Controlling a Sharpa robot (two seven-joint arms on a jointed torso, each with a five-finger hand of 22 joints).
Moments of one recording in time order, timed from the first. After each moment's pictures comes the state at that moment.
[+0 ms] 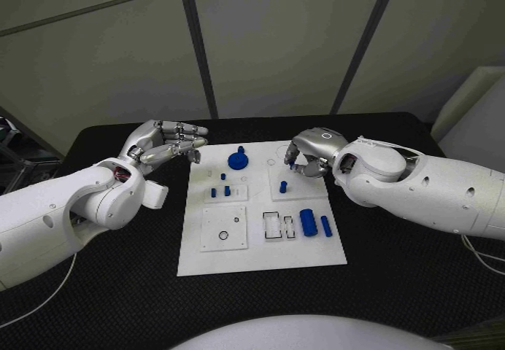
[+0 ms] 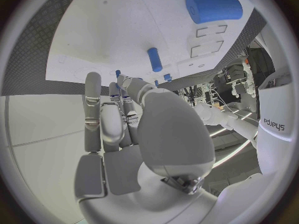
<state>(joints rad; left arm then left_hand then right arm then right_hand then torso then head) 1.08 -0.89 0.11 1.51 -0.34 -0.22 0.36 1.40 -0.11 0.41 -0.05 0.17 0.96 0.21 0.11 0.09 1.01 0.14 0.29 0.17 1.08 0.05 0.89 0.53 0.19 1.06 0.13 0.33 1.21 1.14 -0.85 0.03 1.54 -1.78 -0.29 -0.15 1.45 -0.11 0.52 -0.09 0.21 1.15 0.14 0.09 0.10 1.26 0.09 0.08 0.08 1.47 -0.02 1.26 1.15 0.17 1.07 0.07 0.94 0.58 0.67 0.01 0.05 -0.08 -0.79</state>
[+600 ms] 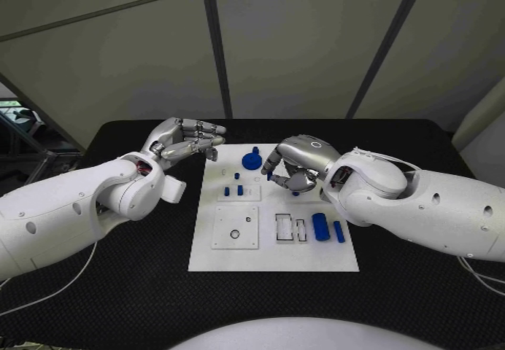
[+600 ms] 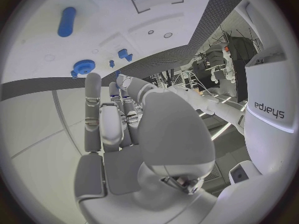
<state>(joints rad) 1.08 -0.87 0.11 1.50 -0.34 -0.22 0.36 1.40 -0.11 0.41 -0.05 0.17 0.96 0.21 0.11 0.09 1.01 0.14 0.29 0.17 1.08 0.05 0.89 0.53 0.19 1.06 0.13 0.33 1.21 1.14 -0.79 0.03 1.68 -1.70 -0.35 -0.11 1.44 -0.11 0.53 -0.09 0.23 1.15 0.14 0.09 0.10 1.26 0.09 0.07 0.08 1.47 -0.02 1.27 1.15 0.17 1.07 0.07 0.95 0.59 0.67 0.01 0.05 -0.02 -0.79</state>
